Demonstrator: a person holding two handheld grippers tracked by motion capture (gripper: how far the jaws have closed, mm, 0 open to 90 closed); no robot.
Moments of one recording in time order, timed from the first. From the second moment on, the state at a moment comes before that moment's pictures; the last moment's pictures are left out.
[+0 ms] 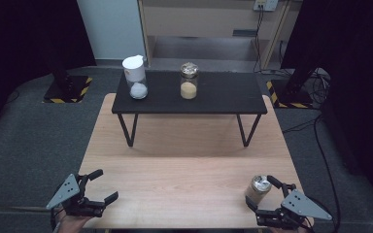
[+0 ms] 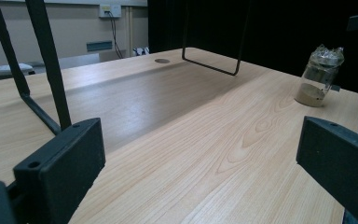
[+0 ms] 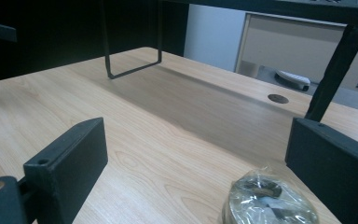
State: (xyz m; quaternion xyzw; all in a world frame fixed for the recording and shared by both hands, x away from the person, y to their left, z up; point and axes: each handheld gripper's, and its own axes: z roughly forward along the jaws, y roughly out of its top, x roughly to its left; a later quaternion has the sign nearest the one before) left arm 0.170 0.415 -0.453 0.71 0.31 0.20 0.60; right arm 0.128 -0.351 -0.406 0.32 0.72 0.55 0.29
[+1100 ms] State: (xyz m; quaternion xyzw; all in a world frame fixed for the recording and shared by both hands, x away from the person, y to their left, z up) left arm 0.170 0.415 -0.453 0.71 0.31 0.20 0.60; right arm 0.148 -0.365 -0.403 0.39 0.74 0.48 0.27
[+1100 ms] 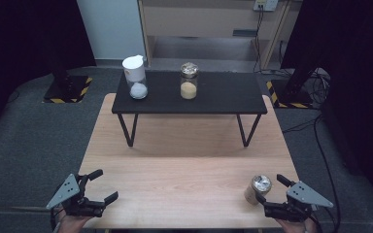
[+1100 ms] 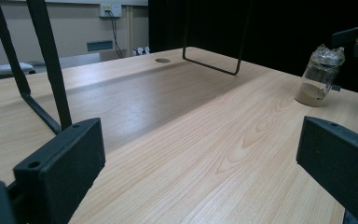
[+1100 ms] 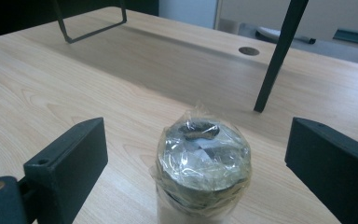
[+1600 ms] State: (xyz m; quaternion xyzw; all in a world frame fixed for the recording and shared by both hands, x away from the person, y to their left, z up) left arm 0.170 0.415 -0.453 0.71 0.31 0.20 0.60; right arm 0.175 -0.361 -0.409 0.40 0.76 0.46 0.25
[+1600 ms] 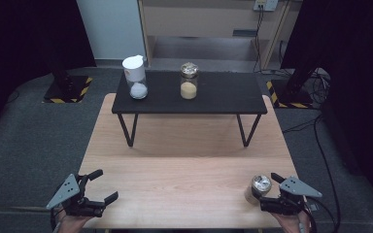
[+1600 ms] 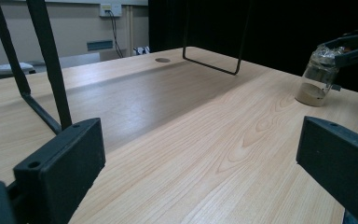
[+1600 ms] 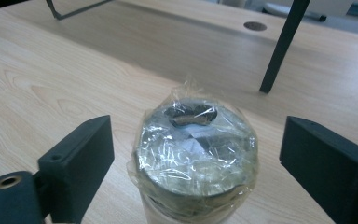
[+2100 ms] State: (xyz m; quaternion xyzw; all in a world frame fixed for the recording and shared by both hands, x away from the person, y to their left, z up) left arm 0.170 0.415 -0.453 0.71 0.31 0.20 0.60; right arm 0.187 -0.365 -0.411 0.39 0.77 0.46 0.22
